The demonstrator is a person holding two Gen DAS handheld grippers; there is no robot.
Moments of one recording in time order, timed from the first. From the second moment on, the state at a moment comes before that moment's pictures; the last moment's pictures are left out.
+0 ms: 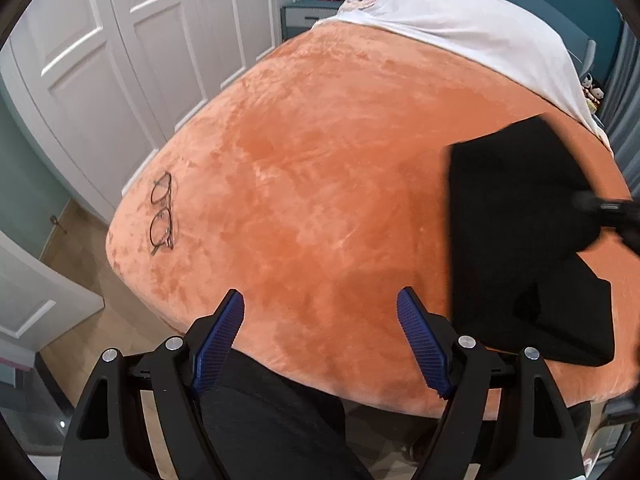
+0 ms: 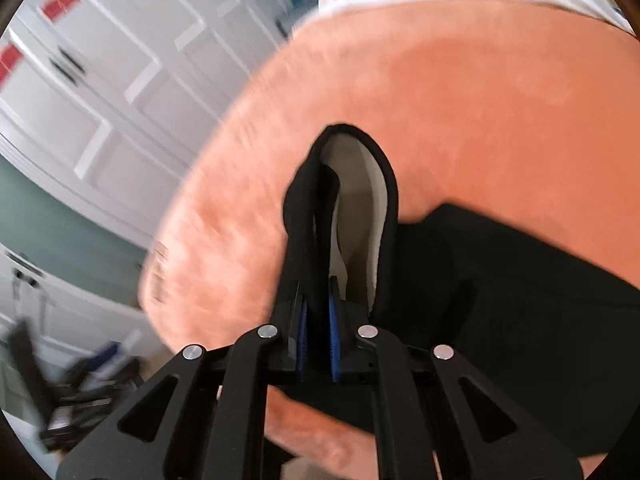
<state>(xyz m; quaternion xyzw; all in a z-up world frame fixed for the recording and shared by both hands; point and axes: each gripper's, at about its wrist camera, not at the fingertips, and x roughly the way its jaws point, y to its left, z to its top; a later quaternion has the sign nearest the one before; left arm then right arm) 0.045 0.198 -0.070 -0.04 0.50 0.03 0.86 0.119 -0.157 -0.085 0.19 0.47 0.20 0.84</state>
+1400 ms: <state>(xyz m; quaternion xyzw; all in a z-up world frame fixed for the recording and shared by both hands) 0.047 0.059 -0.079 0.03 0.54 -0.07 0.84 0.014 -0.391 -0.133 0.22 0.43 -0.05 0.87</state>
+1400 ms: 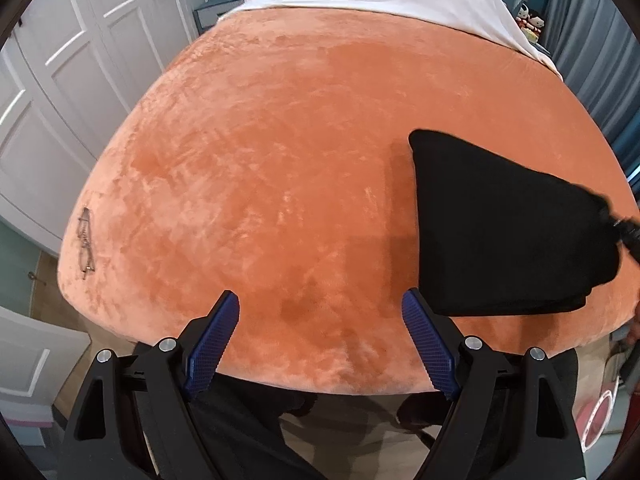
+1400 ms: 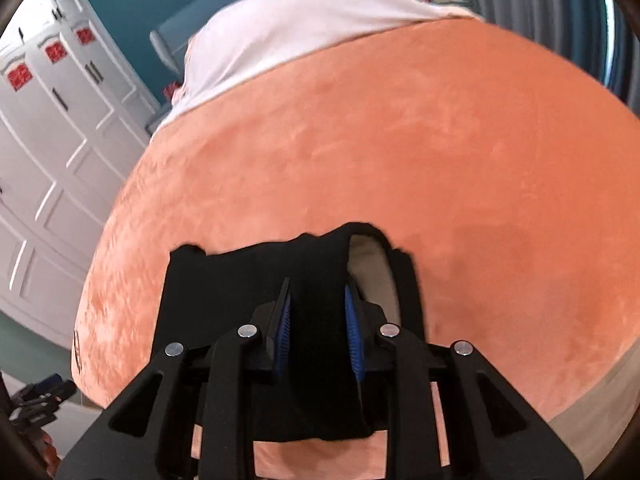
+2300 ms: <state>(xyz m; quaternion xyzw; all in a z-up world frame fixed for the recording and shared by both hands) 0.053 -0.077 -0.117 0.15 0.53 -0.21 0.80 0.099 -0.285 -0.144 0.13 0.49 0.04 0.86</state>
